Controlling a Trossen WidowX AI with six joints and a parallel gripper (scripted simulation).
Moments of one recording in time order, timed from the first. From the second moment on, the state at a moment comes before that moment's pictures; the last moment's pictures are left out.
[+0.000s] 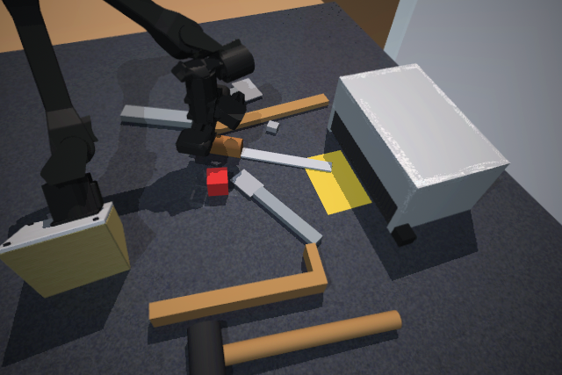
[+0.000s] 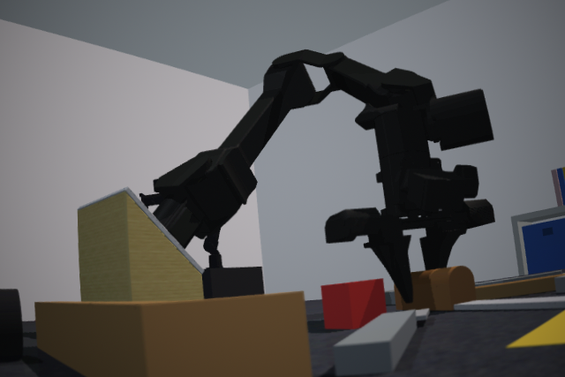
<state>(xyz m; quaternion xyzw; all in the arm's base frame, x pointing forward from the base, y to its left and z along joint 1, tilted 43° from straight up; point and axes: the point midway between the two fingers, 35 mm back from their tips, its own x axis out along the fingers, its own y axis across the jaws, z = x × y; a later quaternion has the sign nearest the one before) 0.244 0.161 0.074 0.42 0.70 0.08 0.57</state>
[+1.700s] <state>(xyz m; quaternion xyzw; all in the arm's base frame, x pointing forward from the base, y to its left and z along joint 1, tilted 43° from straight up) 0.255 0.116 0.032 0.43 0.71 0.07 0.56</state>
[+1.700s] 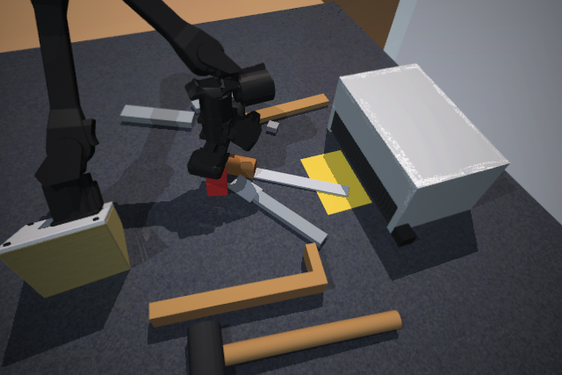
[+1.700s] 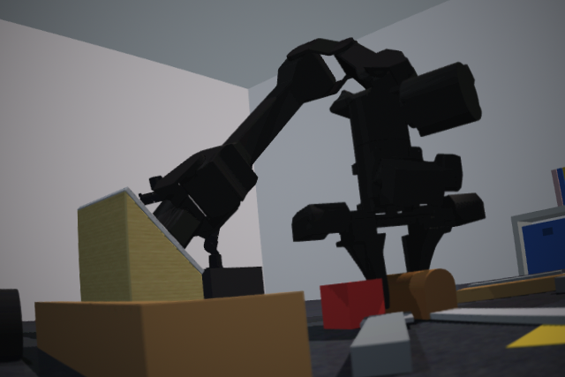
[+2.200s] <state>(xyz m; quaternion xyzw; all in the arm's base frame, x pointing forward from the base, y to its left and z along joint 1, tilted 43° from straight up) 0.258 0.102 0.018 0.43 0.71 0.07 0.56</state>
